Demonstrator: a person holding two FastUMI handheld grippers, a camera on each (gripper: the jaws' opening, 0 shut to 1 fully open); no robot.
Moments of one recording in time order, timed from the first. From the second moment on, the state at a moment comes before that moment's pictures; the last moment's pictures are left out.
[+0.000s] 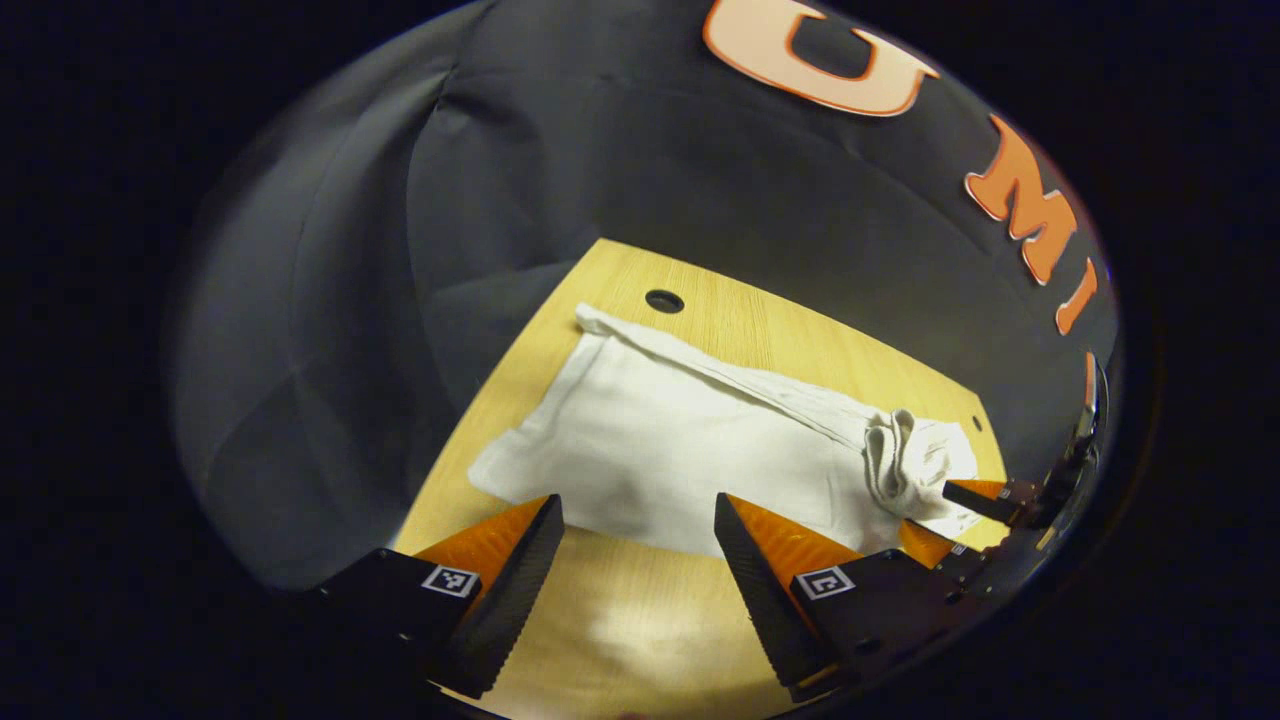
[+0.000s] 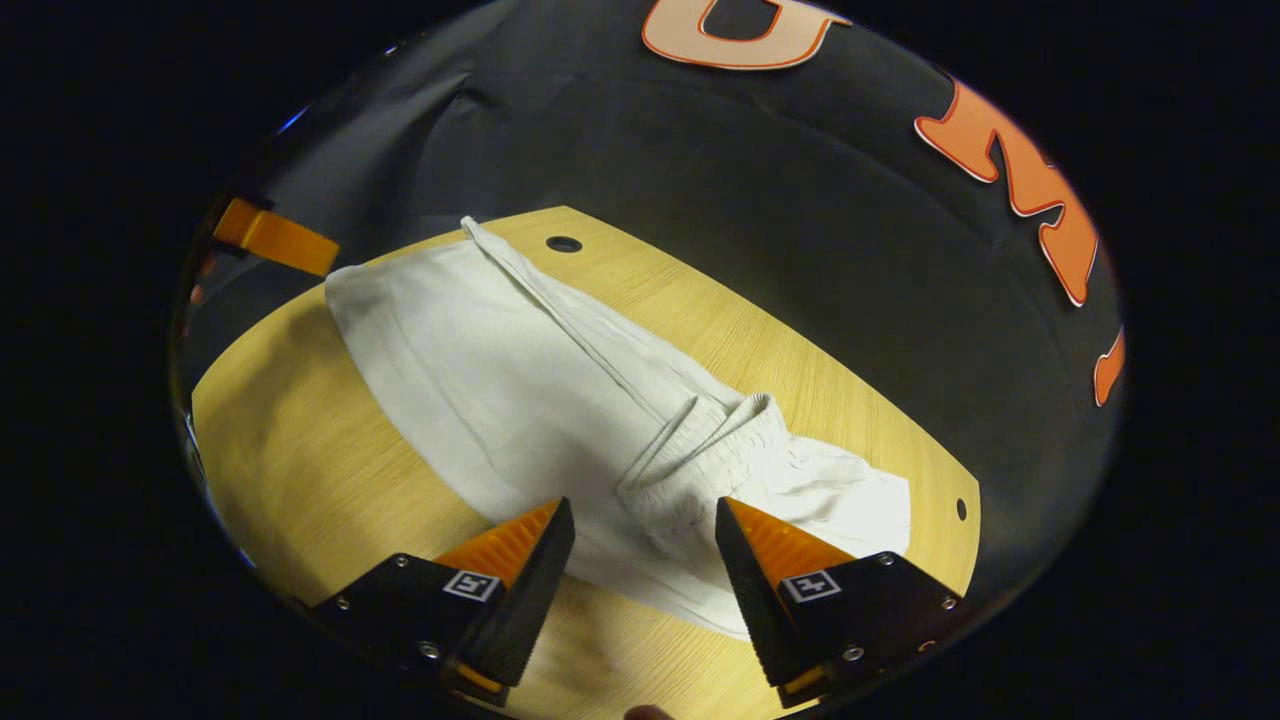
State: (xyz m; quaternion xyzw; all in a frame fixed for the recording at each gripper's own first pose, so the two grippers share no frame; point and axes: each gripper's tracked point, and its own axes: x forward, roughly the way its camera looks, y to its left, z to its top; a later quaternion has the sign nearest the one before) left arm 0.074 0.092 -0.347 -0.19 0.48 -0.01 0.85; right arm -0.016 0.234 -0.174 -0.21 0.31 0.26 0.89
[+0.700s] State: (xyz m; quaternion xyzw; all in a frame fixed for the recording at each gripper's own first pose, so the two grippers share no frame) left arm 0.065 0.128 -0.415 -0.43 0.52 0.11 0.73; right arm -0.005 0.126 -0.113 -0.13 0.29 0.16 0.93
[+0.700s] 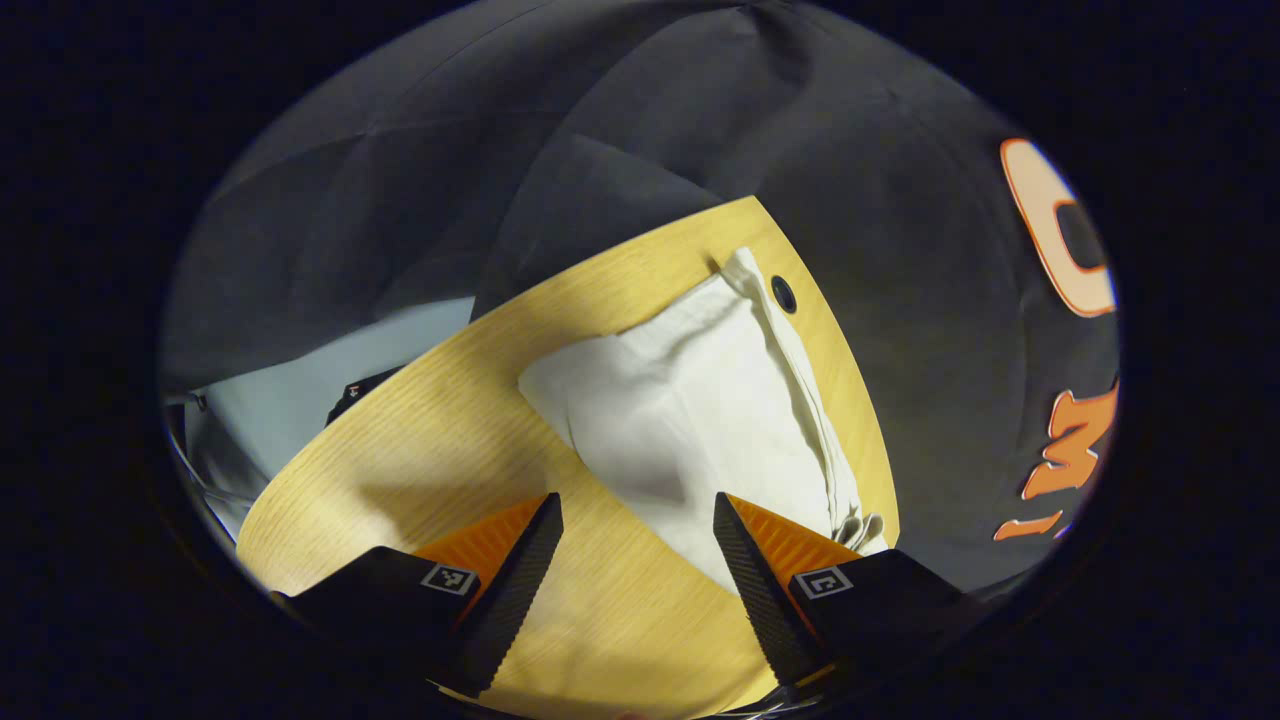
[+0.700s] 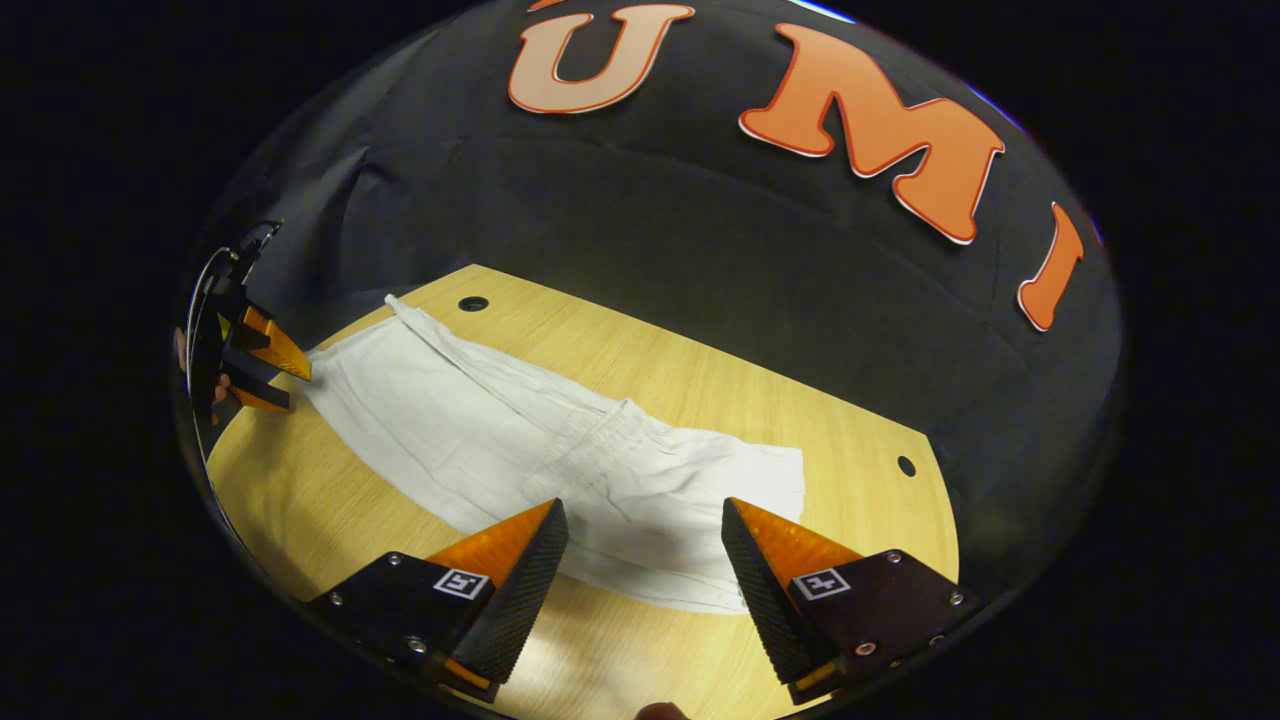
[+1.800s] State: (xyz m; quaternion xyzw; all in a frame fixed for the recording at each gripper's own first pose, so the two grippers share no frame) left arm 0.149 0.102 -0.451 -0.46 0.47 0.08 0.75; right arm -0.013 0.044 -0.105 -0.10 0.30 0.07 0.95
